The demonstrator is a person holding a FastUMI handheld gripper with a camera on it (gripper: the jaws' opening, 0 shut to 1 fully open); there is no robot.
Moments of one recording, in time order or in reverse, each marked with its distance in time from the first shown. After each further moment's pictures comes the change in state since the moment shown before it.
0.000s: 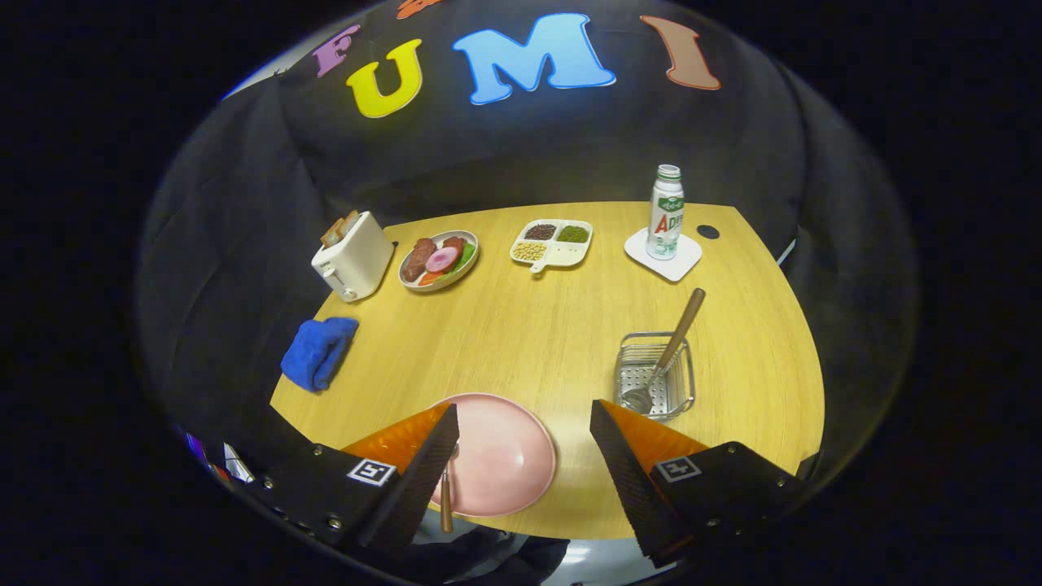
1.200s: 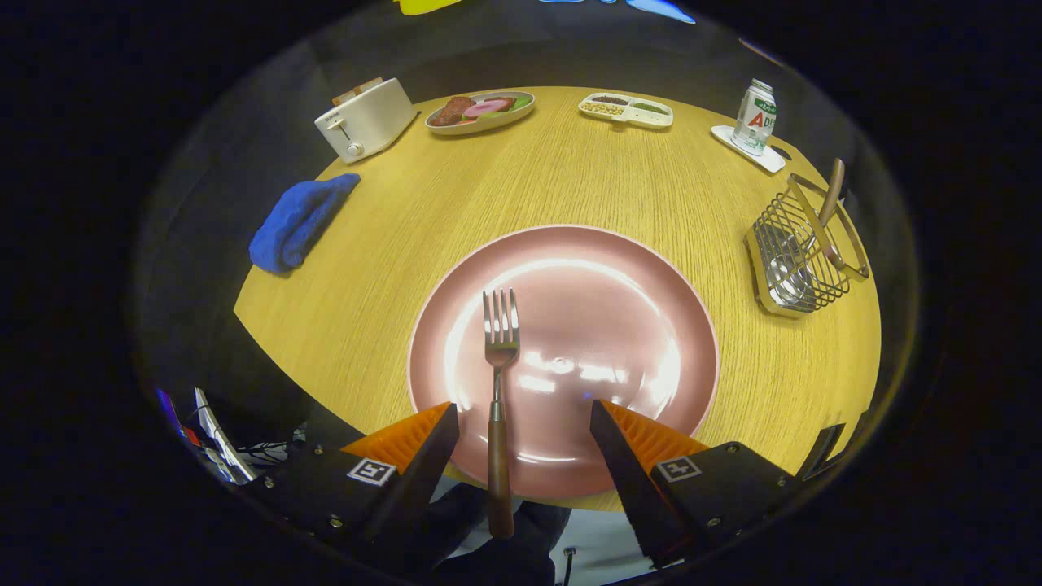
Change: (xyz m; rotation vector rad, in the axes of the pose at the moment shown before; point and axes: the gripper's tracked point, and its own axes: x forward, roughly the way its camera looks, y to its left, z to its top) arm 0.099 0.054 -0.165 -0.089 0.342 -0.040
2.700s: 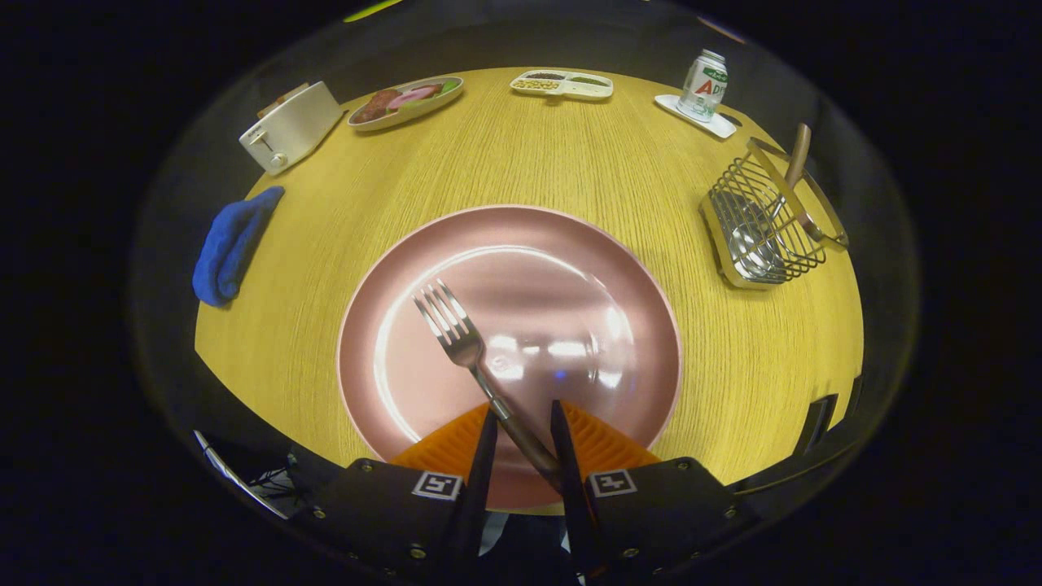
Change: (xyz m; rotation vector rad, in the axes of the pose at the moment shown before) arm 0.011 -0.029 0.012 0.110 0.057 -0.161
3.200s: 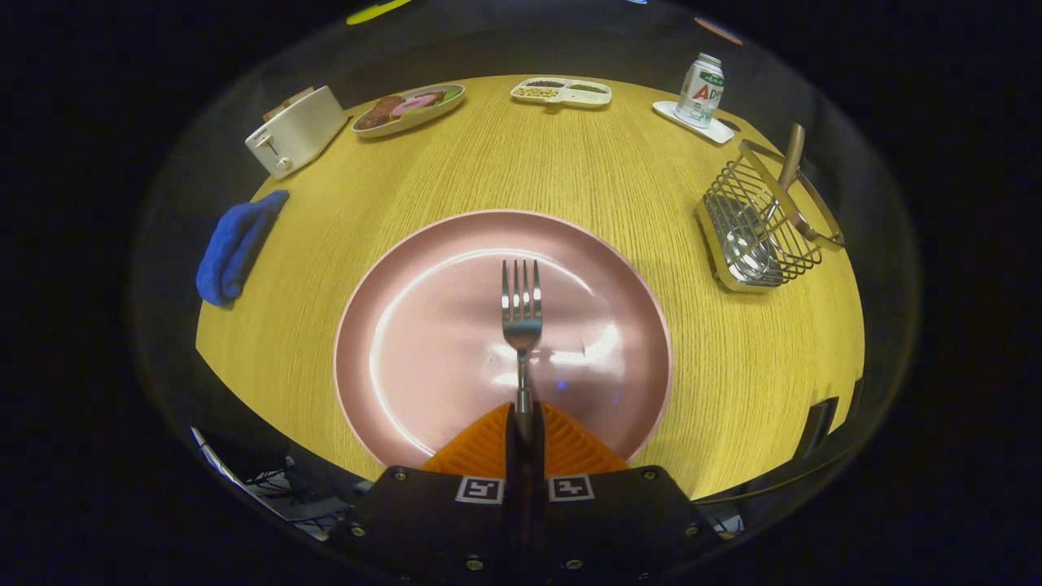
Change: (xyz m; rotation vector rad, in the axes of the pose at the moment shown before) arm -0.002 -0.001 -0.007 0.051 -0.023 0.039
